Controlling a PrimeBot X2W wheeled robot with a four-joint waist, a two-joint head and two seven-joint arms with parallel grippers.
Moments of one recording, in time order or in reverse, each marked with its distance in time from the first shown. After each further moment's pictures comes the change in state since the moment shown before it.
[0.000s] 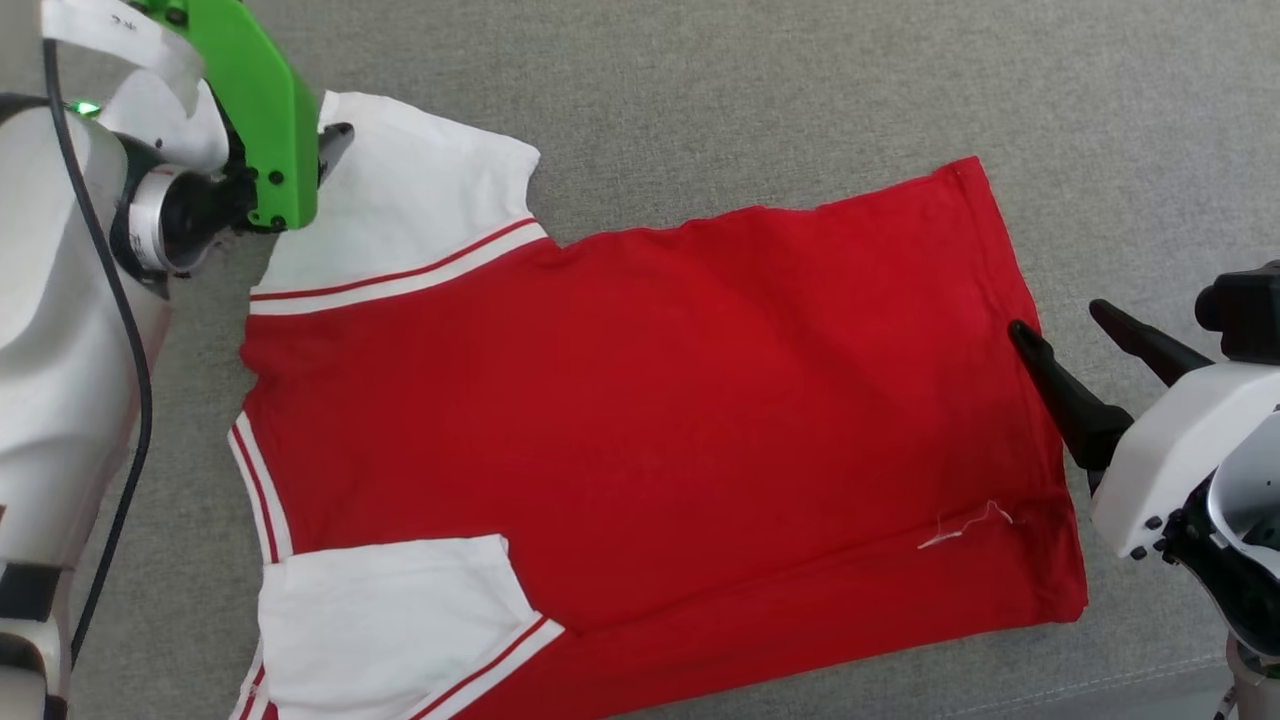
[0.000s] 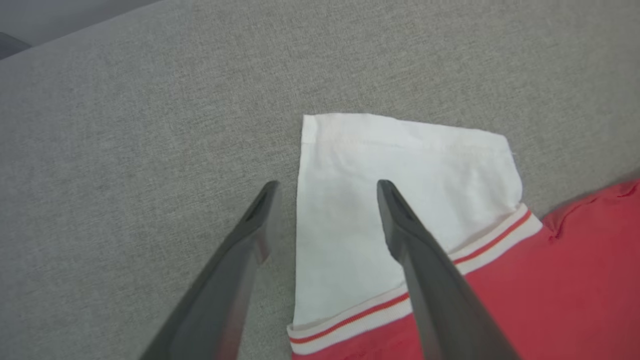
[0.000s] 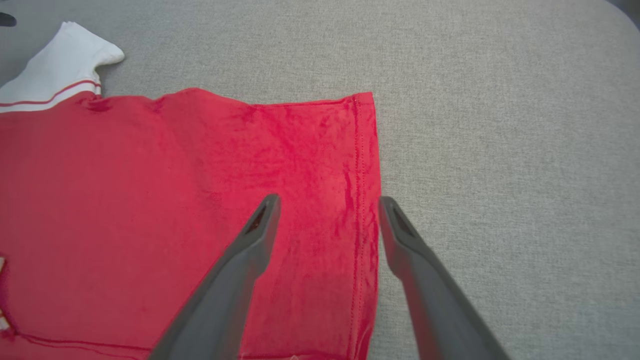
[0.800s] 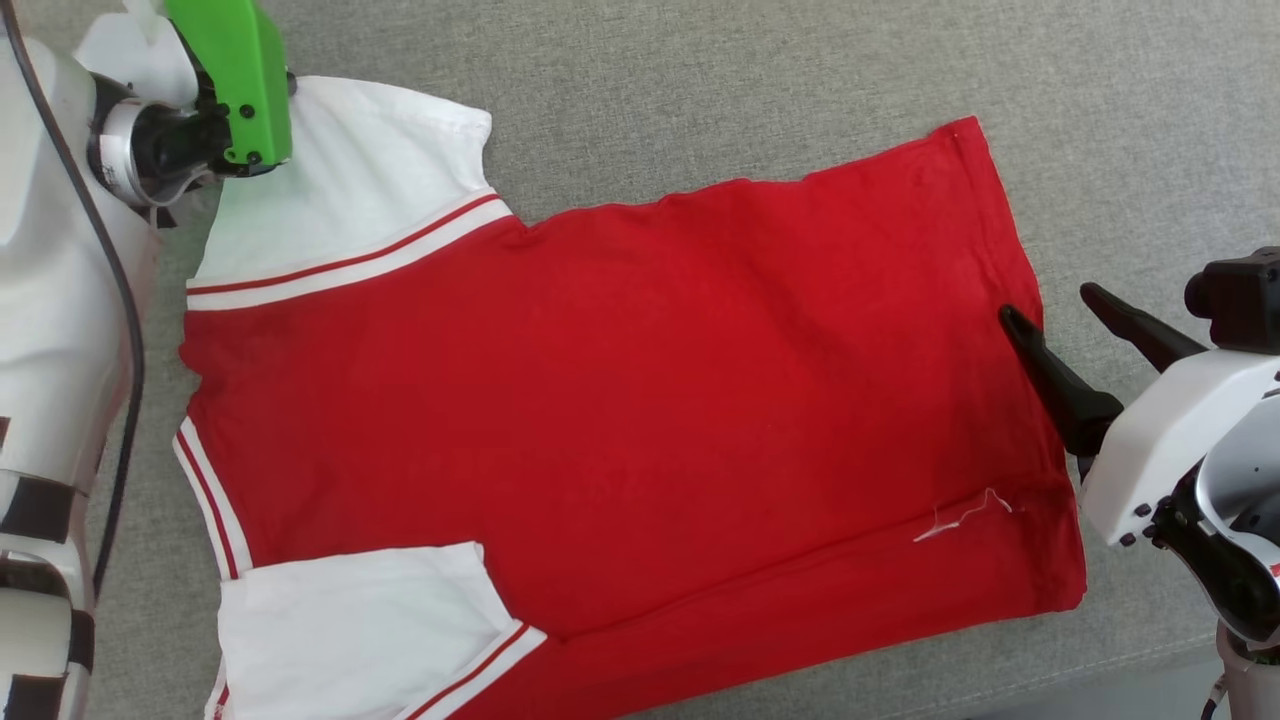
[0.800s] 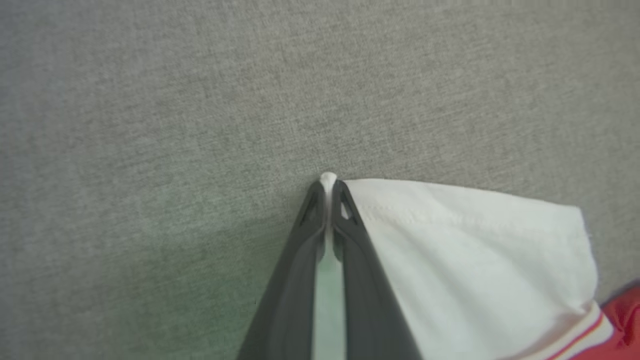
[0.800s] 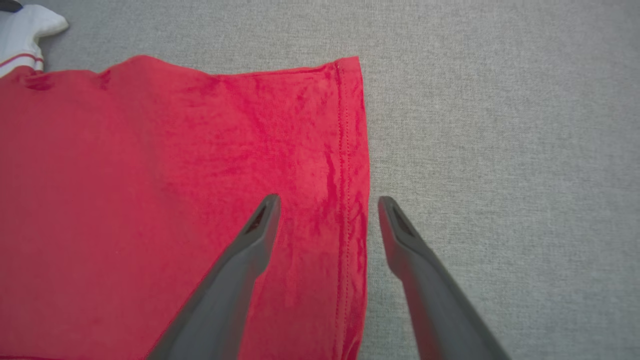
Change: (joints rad) left arm -0.152 -0.072 -0.001 0.317 -0.018 -0.071 -0.059; right arm -0.030 -0.002 0.023 0.030 -0.008 0.000 -0.039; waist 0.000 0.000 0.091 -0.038
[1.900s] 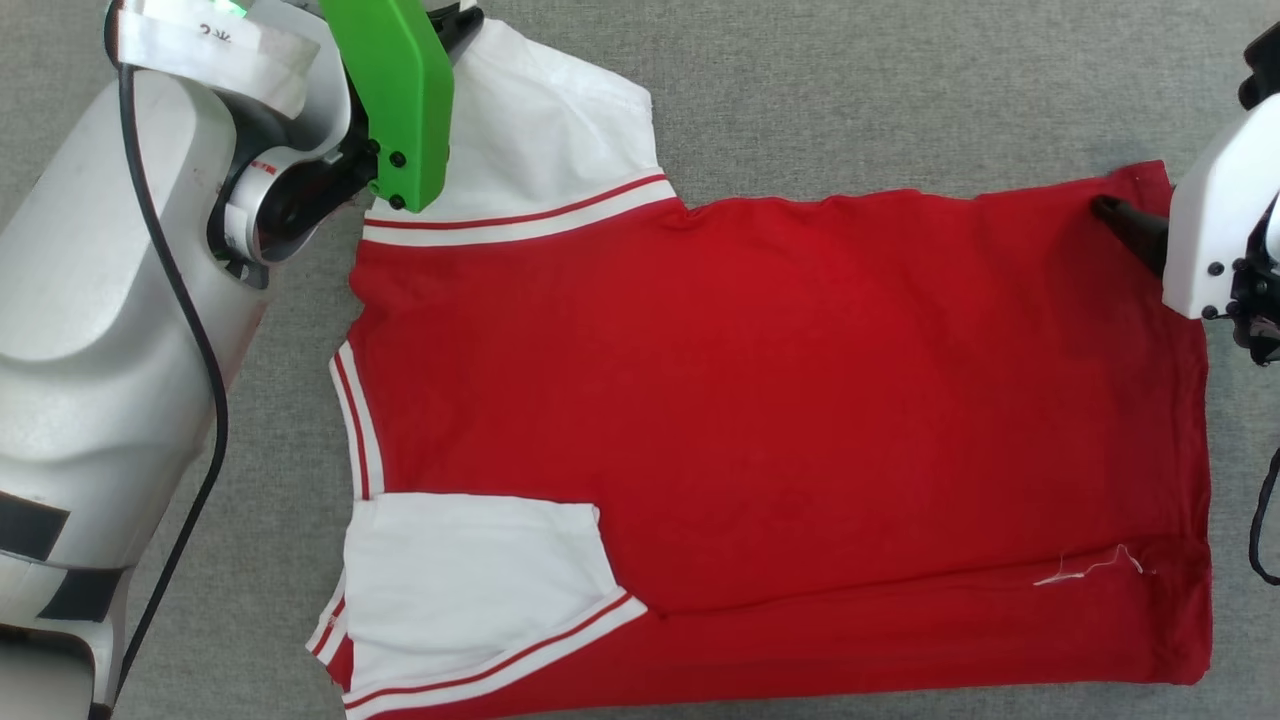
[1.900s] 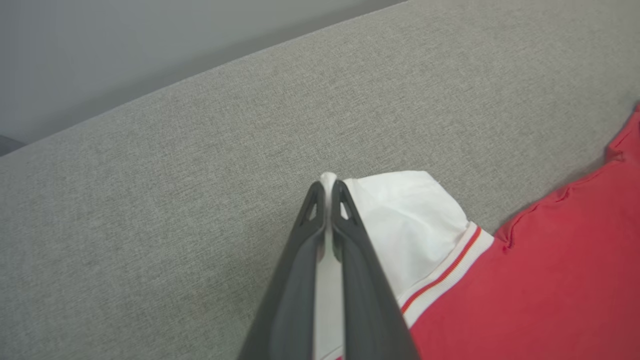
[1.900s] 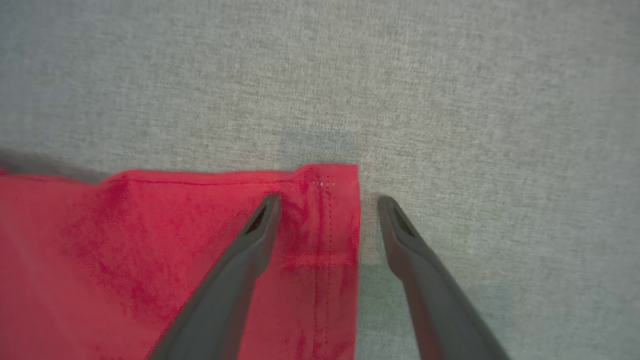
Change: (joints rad) left arm 0.104 0.012 -0.067 -0.489 -0.005 -0.021 -0.124; right arm -0.475 -0.108 0.004 0.510 0.003 0.000 0.306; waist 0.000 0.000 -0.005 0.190
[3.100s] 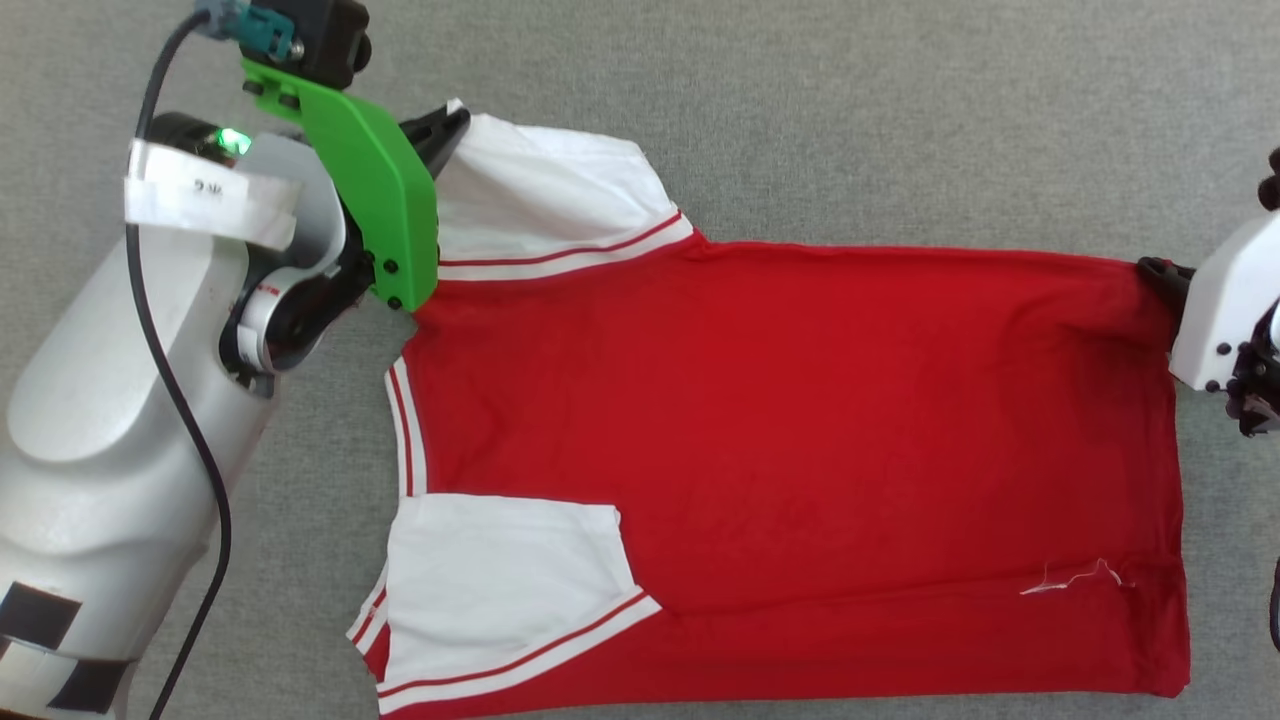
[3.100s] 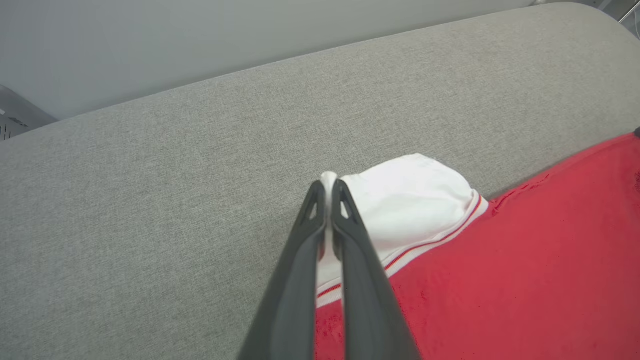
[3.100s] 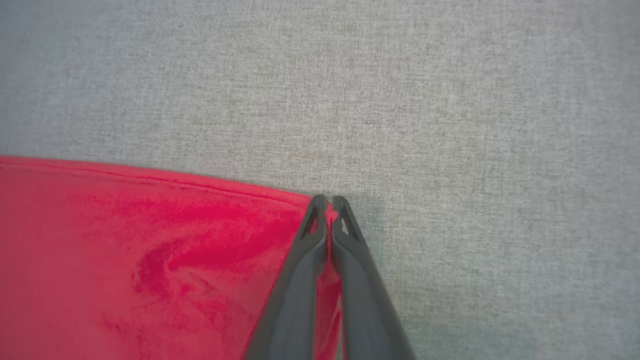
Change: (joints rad) left arm 0.183 0.031 0.026 -0.054 -0.017 0.040 -0.124; right arm 0.108 -0.060 0.016 0.174 0.108 0.000 -0.296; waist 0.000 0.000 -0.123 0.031
